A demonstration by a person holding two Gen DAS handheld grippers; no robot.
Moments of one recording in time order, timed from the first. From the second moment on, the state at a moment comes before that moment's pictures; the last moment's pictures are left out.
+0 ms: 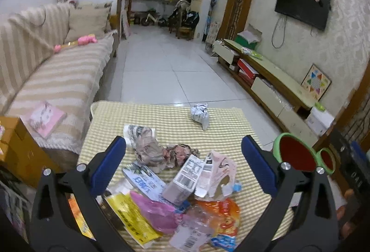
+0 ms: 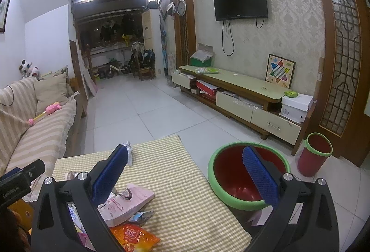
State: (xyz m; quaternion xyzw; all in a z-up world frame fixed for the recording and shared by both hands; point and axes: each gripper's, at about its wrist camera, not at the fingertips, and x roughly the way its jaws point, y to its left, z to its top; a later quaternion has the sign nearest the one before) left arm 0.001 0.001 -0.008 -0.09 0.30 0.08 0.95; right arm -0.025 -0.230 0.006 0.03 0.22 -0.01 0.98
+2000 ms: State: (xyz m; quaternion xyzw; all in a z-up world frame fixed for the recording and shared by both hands) left arm -0.020 0.039 -0.043 -0.10 0.36 0.06 0.93; right arm -0.018 -0.229 -0.028 -0.03 0.29 0.04 0.96
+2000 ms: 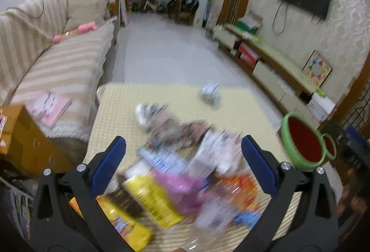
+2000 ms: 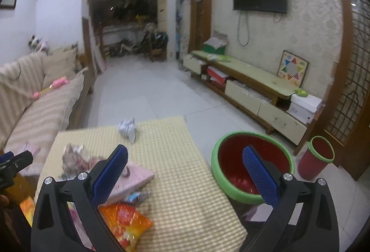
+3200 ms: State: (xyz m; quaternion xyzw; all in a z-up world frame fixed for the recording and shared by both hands) left arm -0.047 0.122 -0.149 -0.20 0.48 0.15 0.84; right arm 0.002 -0.080 -0.081 -0.03 0.43 0.38 0.82
